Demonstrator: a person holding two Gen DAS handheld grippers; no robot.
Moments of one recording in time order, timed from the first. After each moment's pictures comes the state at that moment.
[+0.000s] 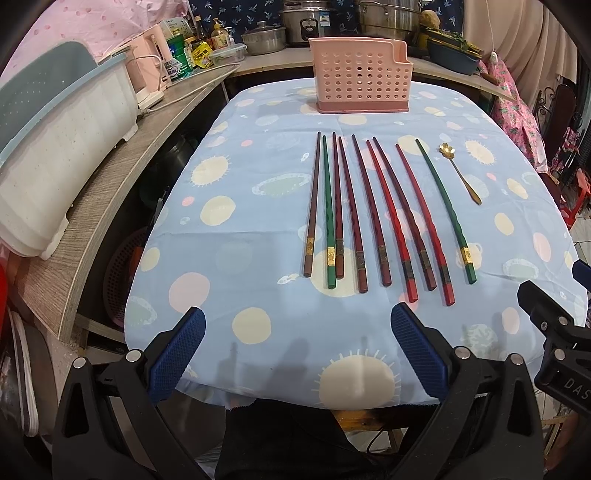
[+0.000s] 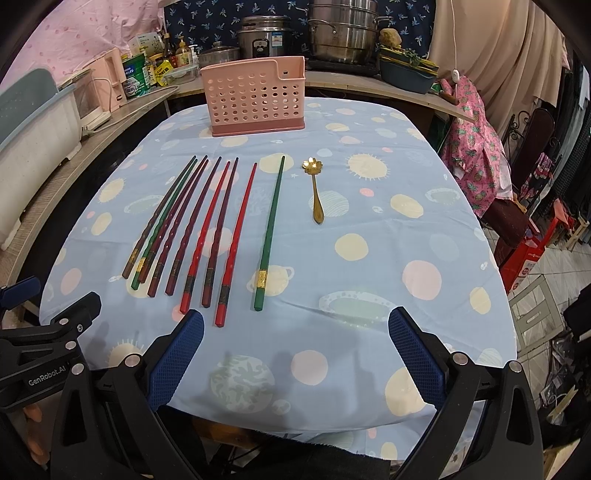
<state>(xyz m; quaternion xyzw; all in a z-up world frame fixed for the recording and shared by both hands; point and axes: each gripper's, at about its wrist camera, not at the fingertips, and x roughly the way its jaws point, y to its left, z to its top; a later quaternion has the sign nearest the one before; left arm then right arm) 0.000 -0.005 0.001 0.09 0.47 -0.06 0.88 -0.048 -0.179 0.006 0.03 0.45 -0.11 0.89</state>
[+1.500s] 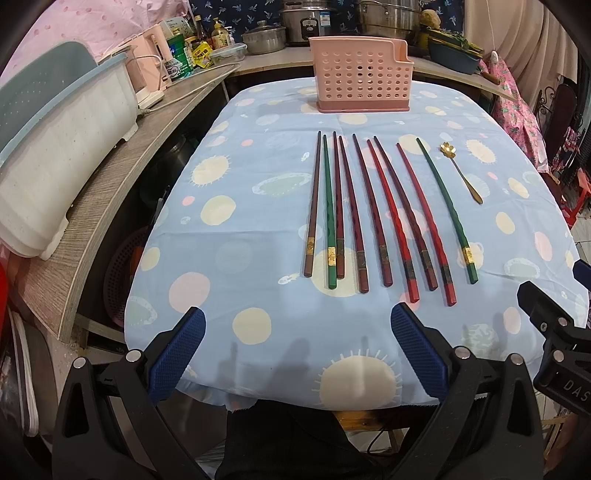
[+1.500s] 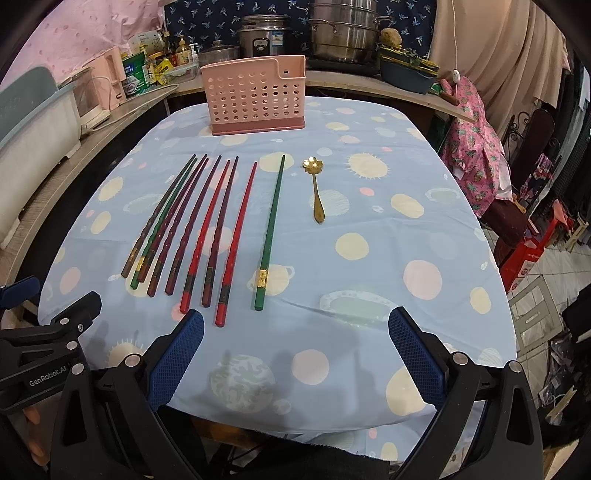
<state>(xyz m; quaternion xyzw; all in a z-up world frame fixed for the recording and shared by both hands) 0.000 -0.003 0.001 0.09 0.47 -0.06 0.88 -0.047 -0.178 0.004 0.03 0.45 -0.11 0.89</state>
